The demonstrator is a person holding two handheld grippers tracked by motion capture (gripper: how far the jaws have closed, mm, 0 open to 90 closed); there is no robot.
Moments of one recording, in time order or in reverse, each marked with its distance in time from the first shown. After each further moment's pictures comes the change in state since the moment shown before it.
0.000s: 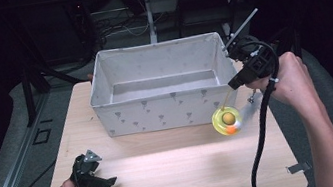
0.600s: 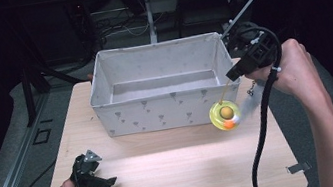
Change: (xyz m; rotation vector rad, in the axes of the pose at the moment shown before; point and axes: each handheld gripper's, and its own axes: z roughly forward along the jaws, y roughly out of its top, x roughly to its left) left arm 0.000 0.000 0.000 0.003 0.001 0.004; right arm 0.006 0.015 -0.028 -0.022 -0.009 -0.029
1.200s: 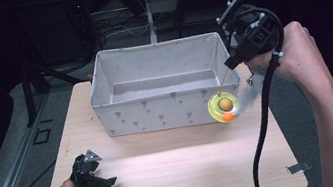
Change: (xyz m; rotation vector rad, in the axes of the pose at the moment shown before) left arm 0.000 0.000 0.000 0.004 -0.005 -0.001; right arm 0.002 0.019 -0.028 -0.007 -0.015 -0.023
